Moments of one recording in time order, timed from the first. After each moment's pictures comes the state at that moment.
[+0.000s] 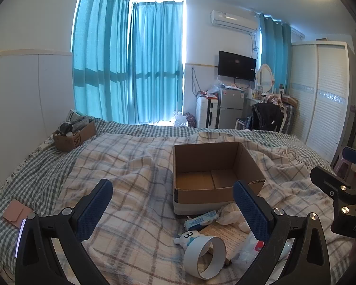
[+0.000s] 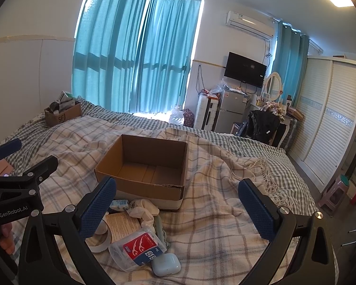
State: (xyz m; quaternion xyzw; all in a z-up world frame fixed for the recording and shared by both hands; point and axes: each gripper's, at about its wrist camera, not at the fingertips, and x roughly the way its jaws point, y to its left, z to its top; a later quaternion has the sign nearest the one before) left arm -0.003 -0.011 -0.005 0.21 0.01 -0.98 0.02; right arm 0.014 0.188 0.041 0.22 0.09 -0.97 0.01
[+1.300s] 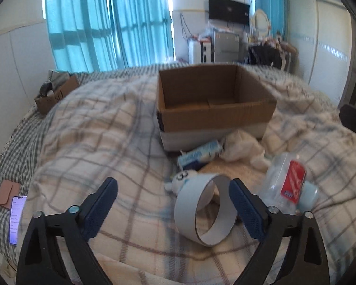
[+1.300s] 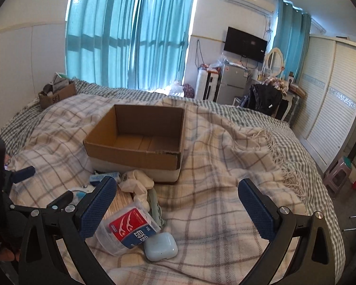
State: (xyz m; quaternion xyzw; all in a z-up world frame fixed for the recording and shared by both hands) left arm -0.040 0.015 -0.099 0.38 -0.04 -0.92 -0.01; right arm -0.007 0.210 -0.009 0.30 0.07 -0.95 0.01
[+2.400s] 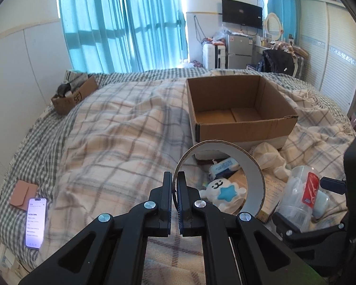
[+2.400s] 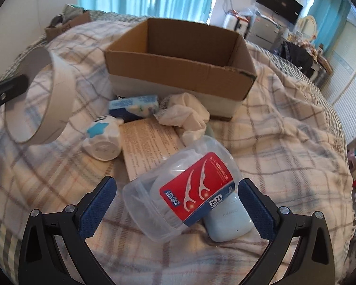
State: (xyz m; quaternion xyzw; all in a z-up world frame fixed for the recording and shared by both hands) left arm -0.042 -0.028 -0.076 0.37 -0.04 -0.93 0.03; right arm -0.049 0.142 -0.112 0.48 0.11 -0.87 0.04
